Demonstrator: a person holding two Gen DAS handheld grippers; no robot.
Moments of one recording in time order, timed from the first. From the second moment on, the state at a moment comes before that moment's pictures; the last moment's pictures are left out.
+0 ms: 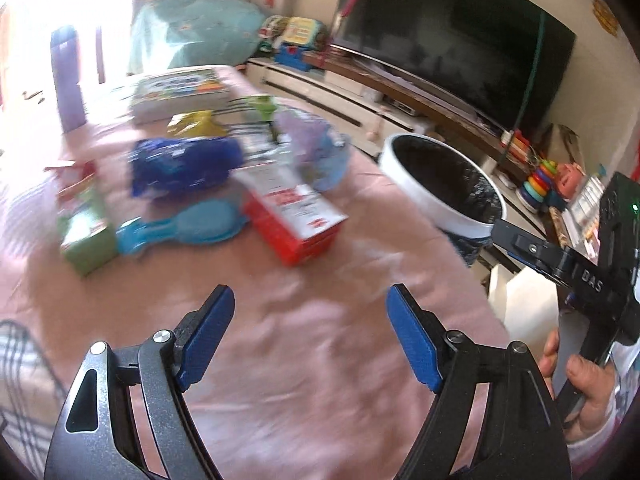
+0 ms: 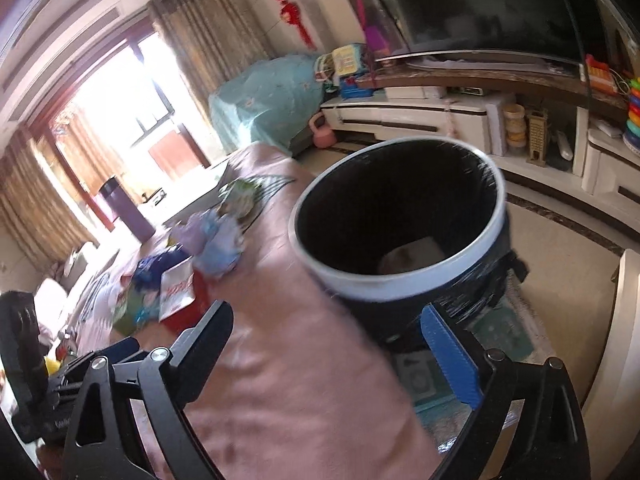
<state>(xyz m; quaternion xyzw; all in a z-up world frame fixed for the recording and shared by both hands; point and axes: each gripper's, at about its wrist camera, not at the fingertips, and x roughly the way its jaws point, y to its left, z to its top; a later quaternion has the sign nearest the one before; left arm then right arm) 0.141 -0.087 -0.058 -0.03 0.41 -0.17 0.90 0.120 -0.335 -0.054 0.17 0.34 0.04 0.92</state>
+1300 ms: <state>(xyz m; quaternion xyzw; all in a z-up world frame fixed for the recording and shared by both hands) 0.229 0.044 -0.080 -0.10 0.44 0.00 0.89 0.190 -0.179 -0.072 0.01 0.39 0.17 0.90</state>
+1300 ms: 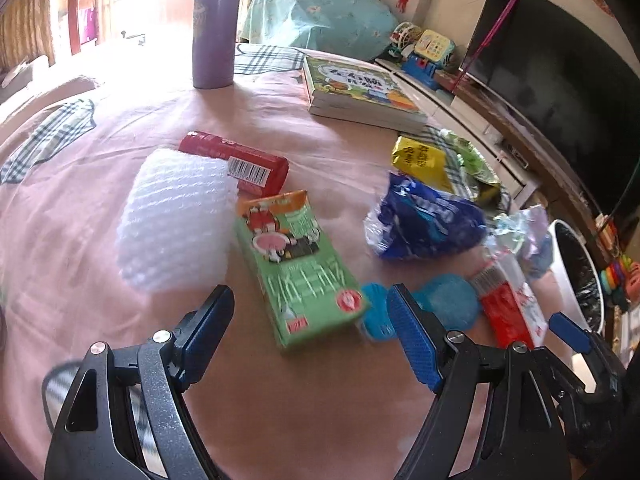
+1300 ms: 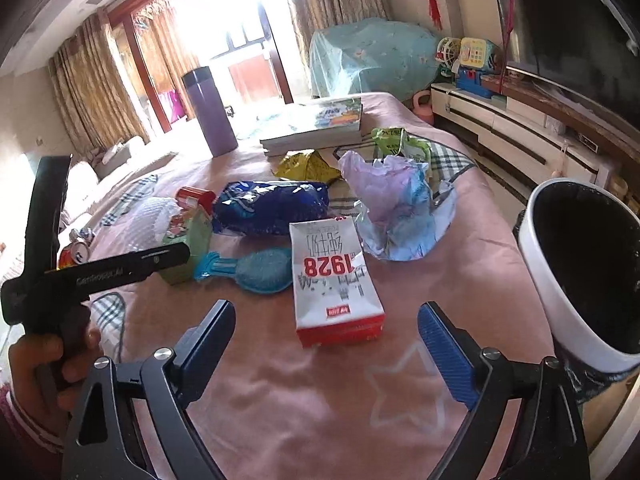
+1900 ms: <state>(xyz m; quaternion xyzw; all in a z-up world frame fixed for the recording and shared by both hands) 0.172 0.031 -0.060 -0.08 0.41 -0.05 0.91 0.169 -0.190 -0.072 0.03 0.39 0.15 0.91</state>
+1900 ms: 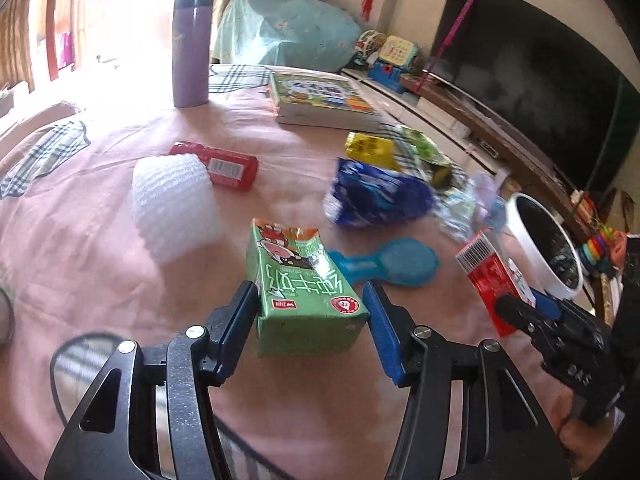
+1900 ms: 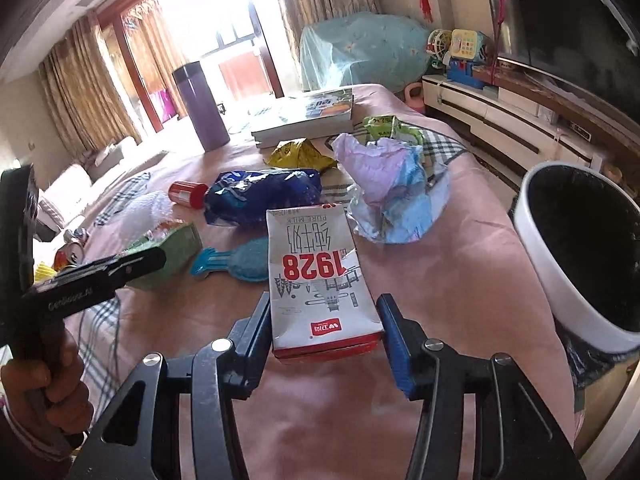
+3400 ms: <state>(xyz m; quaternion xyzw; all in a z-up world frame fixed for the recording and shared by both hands) 0.148 -0.132 -0.034 0.03 0.39 -0.22 0.89 0.113 -0.343 -0.036 0.13 0.34 0.04 0.93</state>
